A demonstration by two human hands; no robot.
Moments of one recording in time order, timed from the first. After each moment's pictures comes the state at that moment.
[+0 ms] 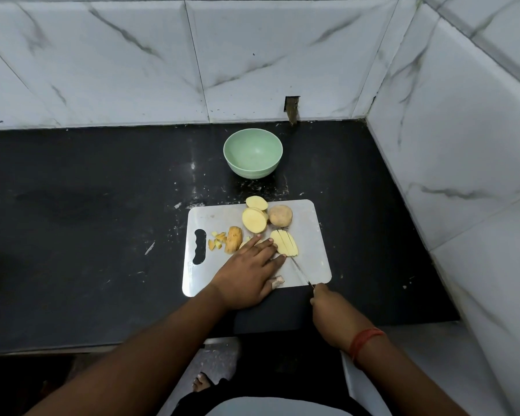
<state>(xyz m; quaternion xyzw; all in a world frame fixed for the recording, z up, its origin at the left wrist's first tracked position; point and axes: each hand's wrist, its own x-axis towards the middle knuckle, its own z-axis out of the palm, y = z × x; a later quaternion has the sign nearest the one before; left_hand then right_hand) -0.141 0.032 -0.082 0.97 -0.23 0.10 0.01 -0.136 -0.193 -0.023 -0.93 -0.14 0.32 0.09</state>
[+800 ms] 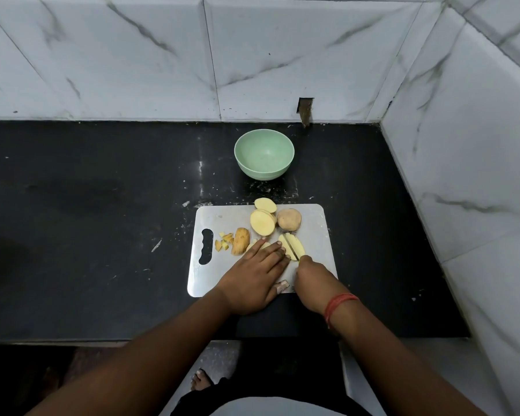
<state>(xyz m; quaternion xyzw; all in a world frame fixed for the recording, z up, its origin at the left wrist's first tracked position) -0.143 0.032 -0.090 0.97 -0.24 0.10 0.05 -0.093 -0.135 -0.006 -0.94 -0.14 0.30 0.10</state>
